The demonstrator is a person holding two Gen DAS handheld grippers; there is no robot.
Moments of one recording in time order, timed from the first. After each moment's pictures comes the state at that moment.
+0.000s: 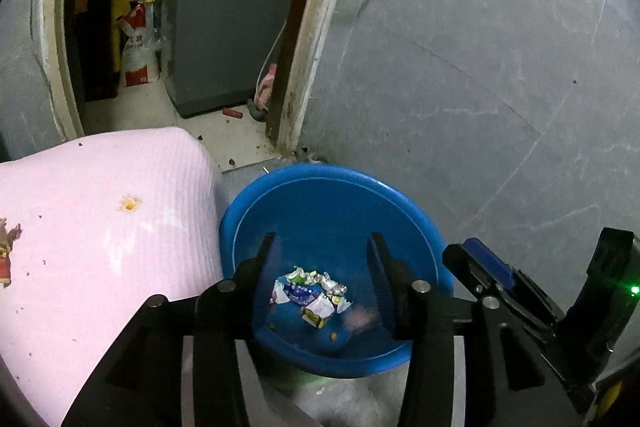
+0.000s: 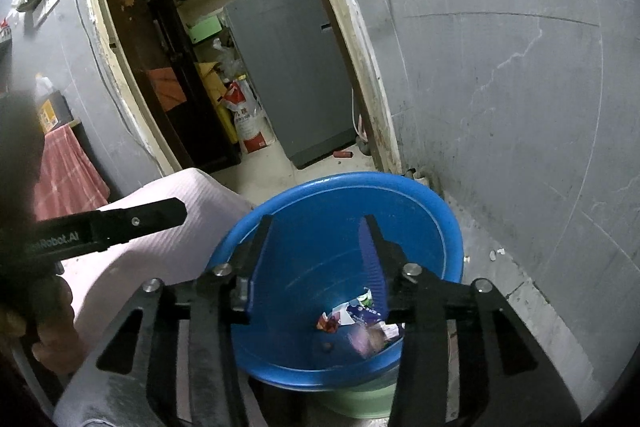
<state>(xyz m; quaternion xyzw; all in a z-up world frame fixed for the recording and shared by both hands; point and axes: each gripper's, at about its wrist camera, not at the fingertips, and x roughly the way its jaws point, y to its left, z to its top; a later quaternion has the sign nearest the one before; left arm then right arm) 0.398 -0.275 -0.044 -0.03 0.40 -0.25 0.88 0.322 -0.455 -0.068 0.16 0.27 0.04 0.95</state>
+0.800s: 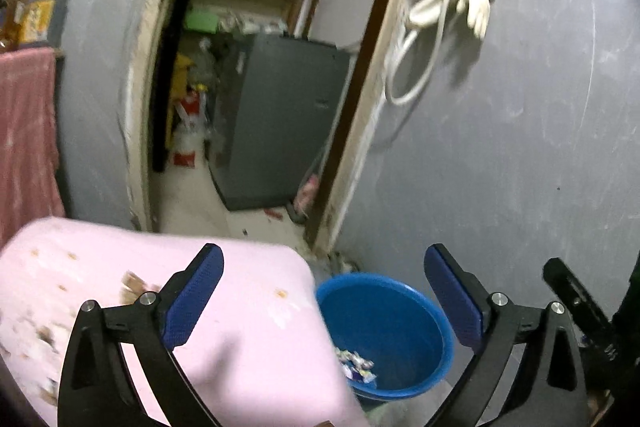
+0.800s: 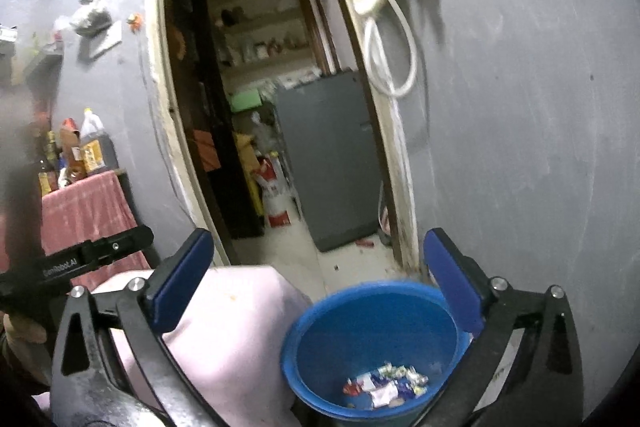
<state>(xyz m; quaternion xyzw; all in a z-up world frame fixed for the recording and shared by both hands) 0.336 -0.144 0.080 -0.09 0.22 -0.19 0.95 0.261 -0.401 0.063 0.11 0.11 0.06 0.99</state>
